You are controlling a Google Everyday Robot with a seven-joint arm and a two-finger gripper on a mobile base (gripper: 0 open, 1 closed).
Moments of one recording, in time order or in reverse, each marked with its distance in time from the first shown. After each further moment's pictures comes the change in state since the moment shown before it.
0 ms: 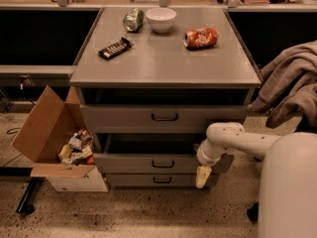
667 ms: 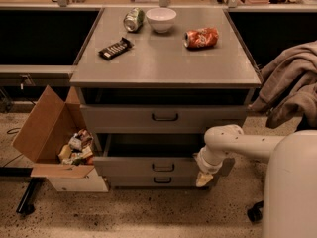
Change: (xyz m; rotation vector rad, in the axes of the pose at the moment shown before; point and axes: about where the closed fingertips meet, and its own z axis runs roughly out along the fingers) arm 0.006 0.050 -0.011 -0.098 0.067 -0.051
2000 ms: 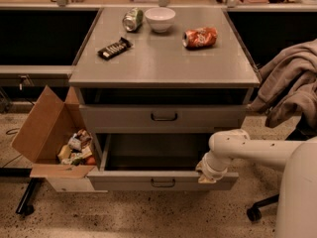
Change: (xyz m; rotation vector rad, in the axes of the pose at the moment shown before) arm 0.006 0.030 -0.013 -0.006 0.007 0.004
